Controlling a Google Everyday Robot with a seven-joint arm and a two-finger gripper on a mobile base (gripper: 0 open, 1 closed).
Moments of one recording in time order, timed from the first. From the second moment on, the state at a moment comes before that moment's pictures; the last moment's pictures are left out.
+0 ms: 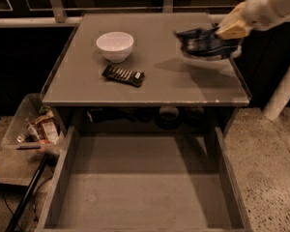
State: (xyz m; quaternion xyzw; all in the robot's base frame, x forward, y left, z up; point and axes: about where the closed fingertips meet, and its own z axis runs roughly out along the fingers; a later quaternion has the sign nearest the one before) arm 0.684 -0.238 0.965 -0.56 0.73 0.01 0.40
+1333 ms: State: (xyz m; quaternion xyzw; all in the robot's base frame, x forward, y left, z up) arm 0.472 -0.260 0.993 -0.54 0.76 0.08 0.37
